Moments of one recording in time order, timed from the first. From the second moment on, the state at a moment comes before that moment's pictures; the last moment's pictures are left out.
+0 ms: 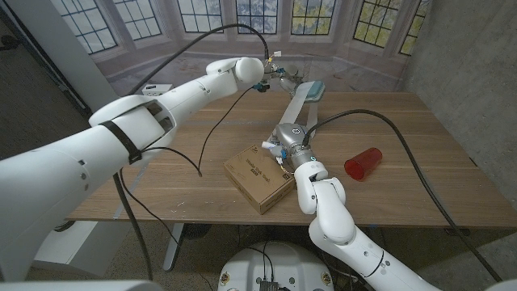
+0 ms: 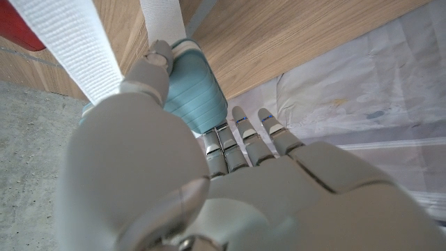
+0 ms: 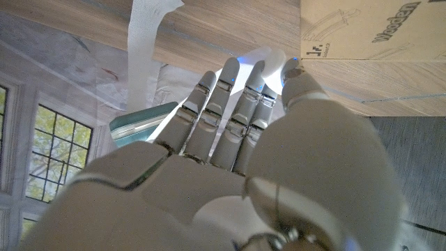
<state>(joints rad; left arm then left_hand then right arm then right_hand) -0.07 0.27 1.04 -0.93 0.32 -0.15 -0.33 1.13 -0.06 0.47 -0.18 0.24 0.42 -0.08 0.58 0.22 0.37 -0.15 0.67 0.48 0.38 -0.10 0.21 0.35 0.23 0.02 0.20 0.18 -1.06 -0.39 -0.79 -2.13 -1.34 -0.69 0.22 1.11 -0.01 0.35 -0.16 0.19 1.07 -0.10 0.23 0.22 1.09 -0.15 0.41 0.36 0.91 -0.12 0.24 0.34 0.67 -0.06 0.20 0.17</state>
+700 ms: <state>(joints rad) -0.06 0.34 1.02 -1.04 0.33 -0.12 -0.40 1.13 -0.06 0.47 -0.18 0.24 0.42 -0.08 0.58 0.22 0.37 -0.15 0.67 0.48 0.38 -0.10 0.21 0.35 0.23 0.02 0.20 0.18 -0.97 -0.41 -0.83 -2.05 -1.29 -0.75 0.22 1.11 -0.01 0.35 -0.16 0.19 1.06 -0.10 0.23 0.22 1.09 -0.15 0.41 0.36 0.91 -0.12 0.24 0.34 0.67 -0.06 0.20 0.17</state>
